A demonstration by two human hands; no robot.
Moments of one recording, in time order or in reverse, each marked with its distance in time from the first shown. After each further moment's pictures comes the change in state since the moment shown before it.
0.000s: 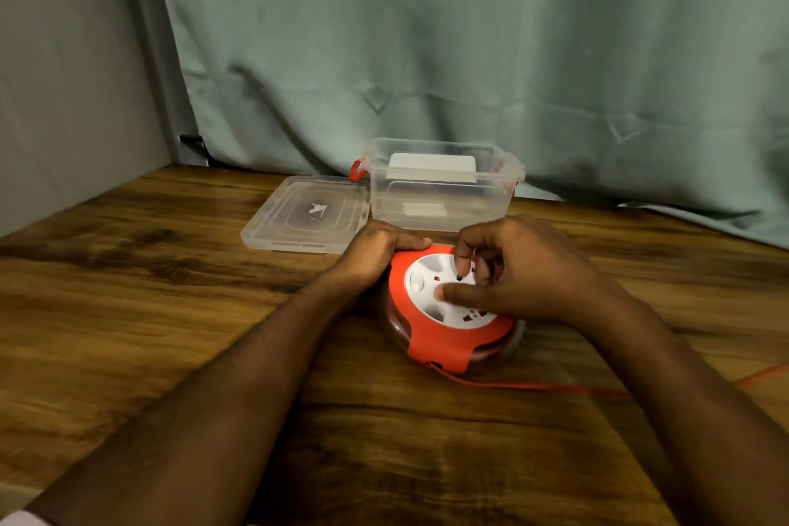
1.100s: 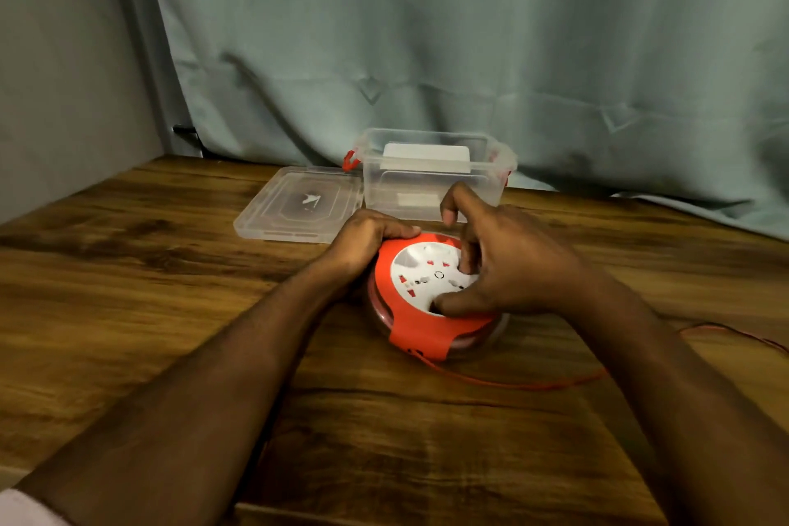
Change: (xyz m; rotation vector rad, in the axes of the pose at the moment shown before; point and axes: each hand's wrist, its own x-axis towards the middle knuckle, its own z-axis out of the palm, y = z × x) left_hand -0.009 0.009 0.002 -0.045 0.032 -0.030; right_hand -0.004 -0.008 -0.001 -0.019 -0.037 -0.045
